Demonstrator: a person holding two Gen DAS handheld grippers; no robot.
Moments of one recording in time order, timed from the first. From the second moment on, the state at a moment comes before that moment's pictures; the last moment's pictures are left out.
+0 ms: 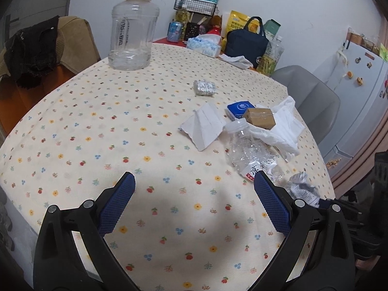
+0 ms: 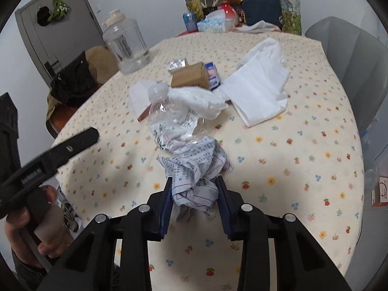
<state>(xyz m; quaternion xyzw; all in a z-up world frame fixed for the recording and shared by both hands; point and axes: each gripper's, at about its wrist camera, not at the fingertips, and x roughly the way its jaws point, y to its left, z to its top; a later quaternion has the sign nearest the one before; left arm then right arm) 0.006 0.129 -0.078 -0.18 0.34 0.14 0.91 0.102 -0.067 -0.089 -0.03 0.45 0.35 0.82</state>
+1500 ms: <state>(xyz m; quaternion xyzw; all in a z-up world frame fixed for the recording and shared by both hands) 0.071 0.101 -0.063 -0.20 0.37 0.10 0.90 0.120 -0.192 -0.063 0.08 0.41 0.25 0.88</state>
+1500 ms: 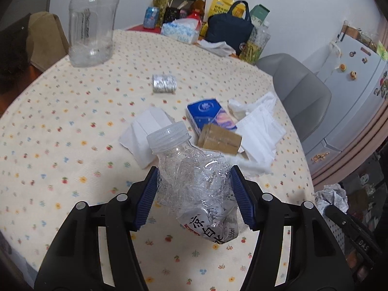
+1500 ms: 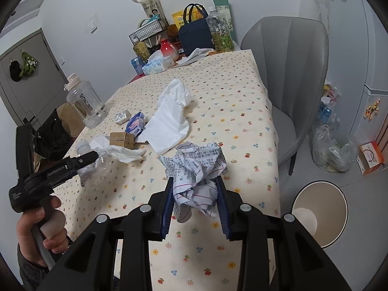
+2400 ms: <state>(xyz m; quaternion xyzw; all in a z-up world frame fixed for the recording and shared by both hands) 0.151 -0.038 -0.042 -0.12 0.38 -0.02 0.92 0.145 -0.319 -0.072 0.15 0.39 0.14 0.90</state>
